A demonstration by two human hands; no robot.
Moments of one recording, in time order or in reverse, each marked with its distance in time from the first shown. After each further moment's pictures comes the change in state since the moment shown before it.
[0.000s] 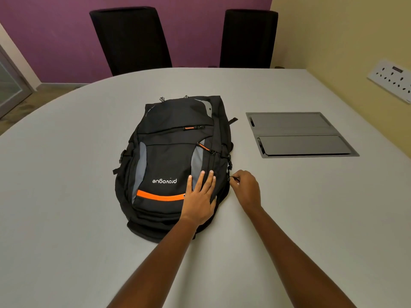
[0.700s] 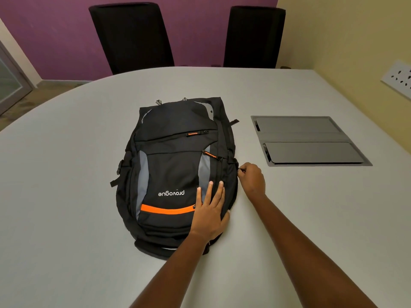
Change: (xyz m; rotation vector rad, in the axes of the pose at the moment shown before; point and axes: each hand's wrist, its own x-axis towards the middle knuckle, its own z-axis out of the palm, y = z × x) left_hand 0.024 0.015 0.034 -0.075 0.102 -0.010; right_hand 0.074 0.002 0.009 -0.066 -0.045 0.121
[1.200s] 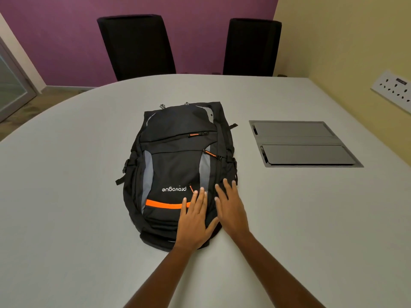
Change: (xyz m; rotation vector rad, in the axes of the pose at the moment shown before) left_hand -0.050 -0.021 -0.008 -0.137 -0.038 -0.142; right_hand -0.101 0.001 0.038 -0.254 0.025 -0.369
